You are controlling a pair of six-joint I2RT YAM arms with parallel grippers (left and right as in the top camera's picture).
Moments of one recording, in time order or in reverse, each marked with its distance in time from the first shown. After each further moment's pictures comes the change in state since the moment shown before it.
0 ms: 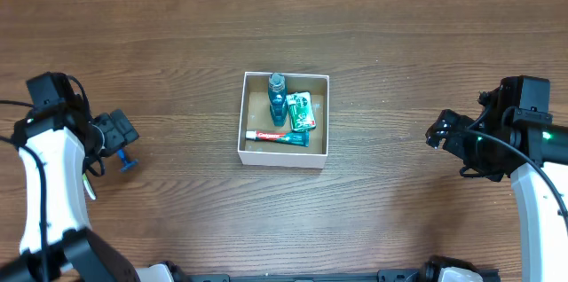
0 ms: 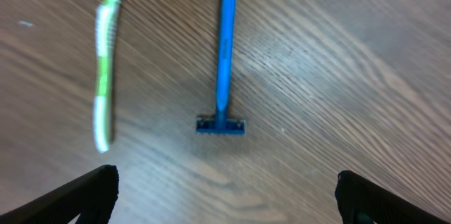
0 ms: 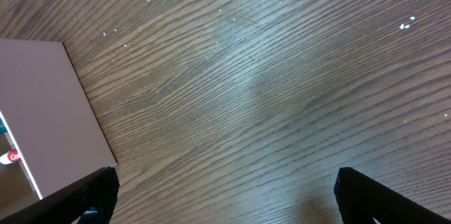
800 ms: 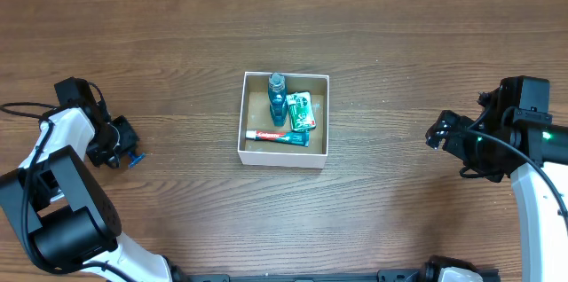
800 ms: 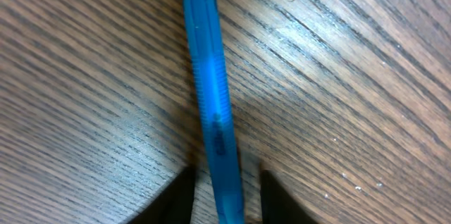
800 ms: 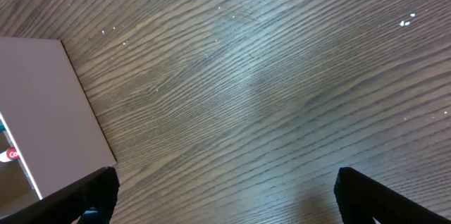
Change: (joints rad) left arm 0.002 0.333 -0.010 0.218 0.053 0.028; right arm 0.000 0.000 0.000 -0.007 0.000 0.000
